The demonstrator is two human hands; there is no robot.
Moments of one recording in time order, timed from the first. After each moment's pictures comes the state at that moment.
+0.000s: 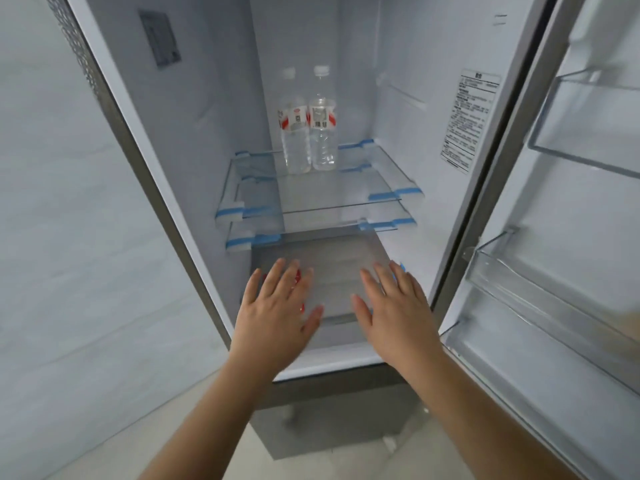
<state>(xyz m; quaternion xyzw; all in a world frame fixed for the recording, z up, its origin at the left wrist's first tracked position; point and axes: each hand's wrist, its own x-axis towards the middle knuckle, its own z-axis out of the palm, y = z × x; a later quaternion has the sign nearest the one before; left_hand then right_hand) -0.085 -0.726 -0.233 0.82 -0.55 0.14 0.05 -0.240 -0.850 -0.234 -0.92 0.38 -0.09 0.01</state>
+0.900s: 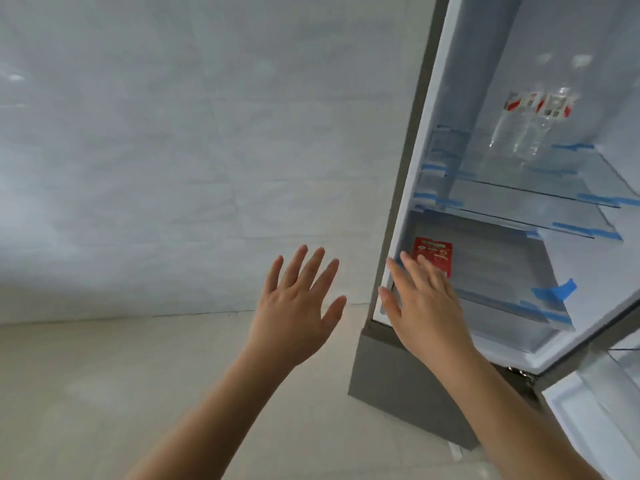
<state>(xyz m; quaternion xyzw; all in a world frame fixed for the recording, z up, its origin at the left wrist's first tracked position) -0.129 -0.423 -0.213 0.94 -0.34 0.08 0.05 -0.201 -0.613 -0.213 -0.99 0.14 -0.06 0.03</state>
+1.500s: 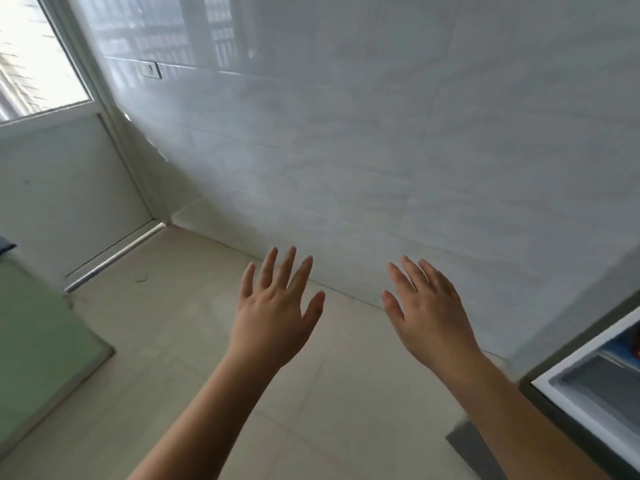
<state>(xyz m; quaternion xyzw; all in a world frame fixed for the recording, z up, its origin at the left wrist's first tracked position) -0.147 -0.130 -0.214 1.00 0.01 0.08 0.05 -0.102 -0.352 -0.227 -0.99 -0.13 -0.06 0.05</state>
